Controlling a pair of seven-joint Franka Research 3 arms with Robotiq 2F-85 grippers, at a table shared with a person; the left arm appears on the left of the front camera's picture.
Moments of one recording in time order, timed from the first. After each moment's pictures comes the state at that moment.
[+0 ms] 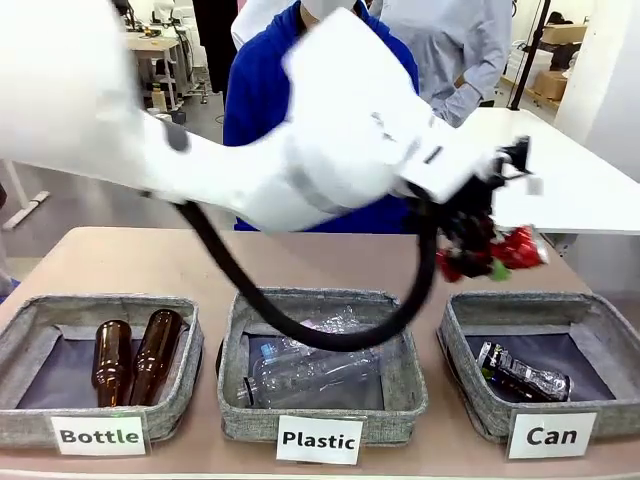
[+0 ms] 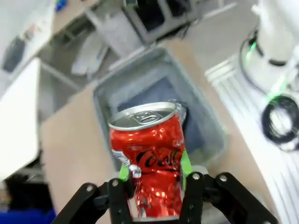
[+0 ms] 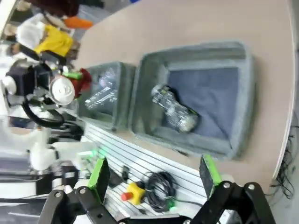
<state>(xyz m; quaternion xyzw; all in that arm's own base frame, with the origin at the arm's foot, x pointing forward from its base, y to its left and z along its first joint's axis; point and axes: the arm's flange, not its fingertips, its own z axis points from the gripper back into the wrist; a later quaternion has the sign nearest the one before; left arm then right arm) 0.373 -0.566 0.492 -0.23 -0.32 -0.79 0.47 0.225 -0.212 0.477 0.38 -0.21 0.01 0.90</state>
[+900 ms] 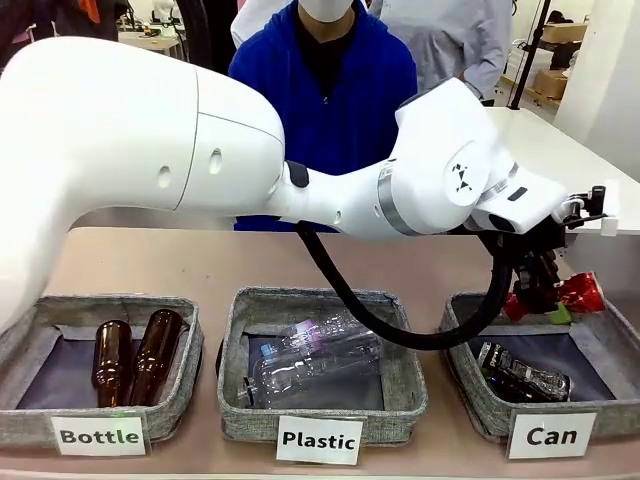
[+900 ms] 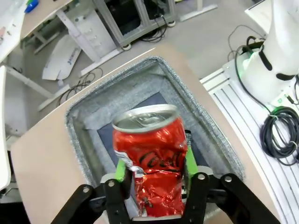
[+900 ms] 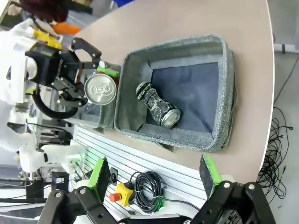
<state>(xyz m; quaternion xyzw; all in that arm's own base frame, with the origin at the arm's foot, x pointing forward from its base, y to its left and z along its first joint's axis) 0.395 -0.652 0.446 -0.25 -0.26 -0.81 0.47 0.209 -0.225 0.470 0.36 -0.23 0.01 0.90</state>
